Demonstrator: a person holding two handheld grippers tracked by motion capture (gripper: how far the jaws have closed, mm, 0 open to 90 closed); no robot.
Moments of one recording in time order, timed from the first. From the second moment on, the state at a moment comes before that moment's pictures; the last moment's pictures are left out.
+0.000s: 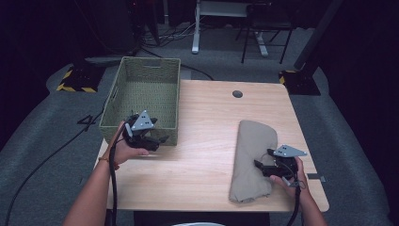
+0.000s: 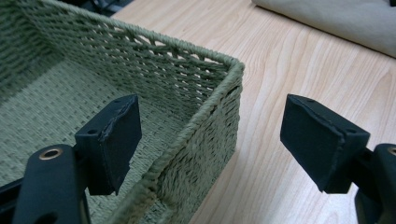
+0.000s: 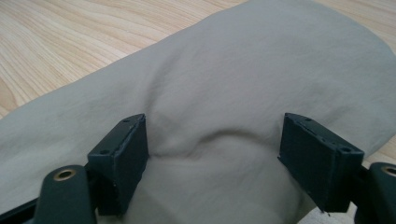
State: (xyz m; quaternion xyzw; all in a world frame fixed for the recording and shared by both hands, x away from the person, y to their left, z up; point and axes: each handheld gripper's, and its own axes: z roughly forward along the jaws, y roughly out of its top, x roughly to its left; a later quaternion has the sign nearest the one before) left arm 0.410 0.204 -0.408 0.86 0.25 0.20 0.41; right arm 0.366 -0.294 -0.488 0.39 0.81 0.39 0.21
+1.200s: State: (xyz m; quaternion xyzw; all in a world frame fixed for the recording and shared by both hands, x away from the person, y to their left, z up) left arm 0.422 0.146 -0.425 0.89 0.19 0.17 0.39; right arm 0.365 -0.299 -0.490 0.39 0.81 0.39 0.20
